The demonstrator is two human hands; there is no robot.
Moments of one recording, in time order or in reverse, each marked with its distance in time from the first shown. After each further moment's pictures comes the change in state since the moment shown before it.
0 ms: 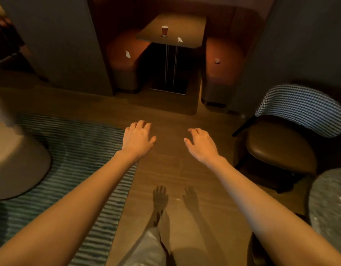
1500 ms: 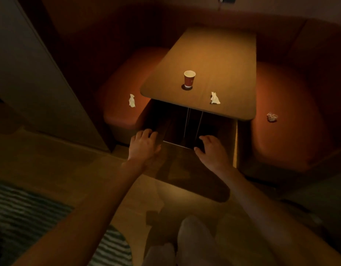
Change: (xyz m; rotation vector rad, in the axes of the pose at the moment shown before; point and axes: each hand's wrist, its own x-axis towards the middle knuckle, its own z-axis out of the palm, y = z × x) left_hand 1.009 -0.167 0.035 -0.028 -0.048 -0.103; right_hand 1.052 0.042 -0.060 0.047 0.007 -0.095
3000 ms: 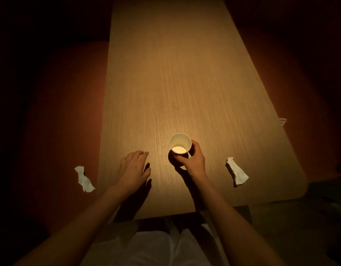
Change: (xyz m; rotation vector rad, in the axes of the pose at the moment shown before) left_hand 0.654 -0.082 0.095 -0.085 -0.329 0.396; right_hand 0.598 0.067 0.109 0.970 0.322 0.748
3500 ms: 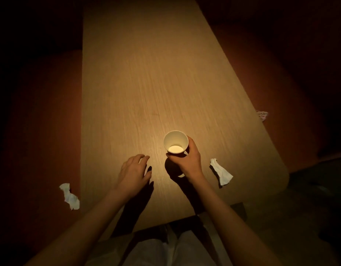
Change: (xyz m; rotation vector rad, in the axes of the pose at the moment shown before) left_hand 0.034 0.047 0.001 -0.018 -0.040 0.117; right_hand 0.005 -0.029 -0.041 0.015 0.085 -0.127
